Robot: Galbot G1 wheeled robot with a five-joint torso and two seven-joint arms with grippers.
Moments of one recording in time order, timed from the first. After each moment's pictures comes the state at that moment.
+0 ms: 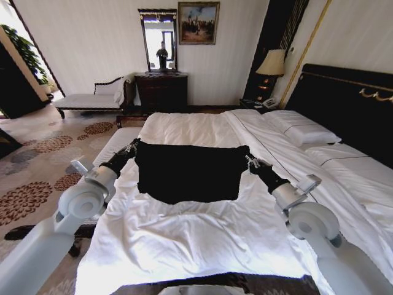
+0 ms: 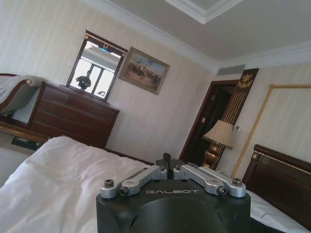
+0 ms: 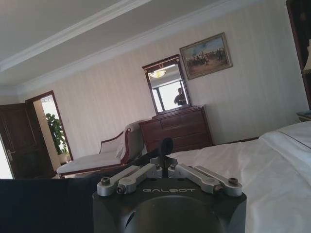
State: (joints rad) left arm 1.19 -0.70 -0.57 -2.28 -1.32 0.19 -0.34; right arm -1.41 0.86 0.70 2.35 1.07 -0.27 0.16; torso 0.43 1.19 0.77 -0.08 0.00
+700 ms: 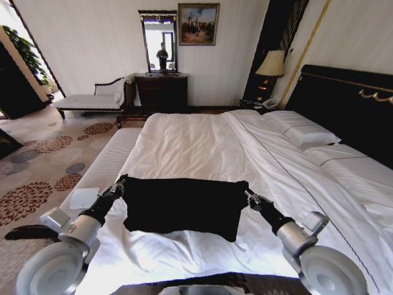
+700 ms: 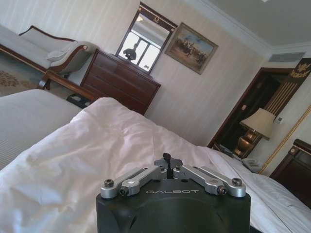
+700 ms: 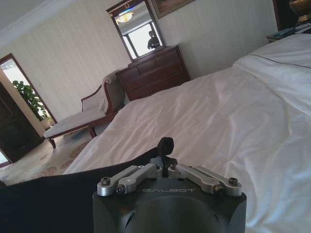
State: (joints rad) left arm 1.69 -0.95 -0.81 -2.45 -1.25 0.22 -0.33; right arm -1.73 0.96 0.71 2.51 1.09 -0.35 0.27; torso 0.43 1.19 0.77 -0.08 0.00
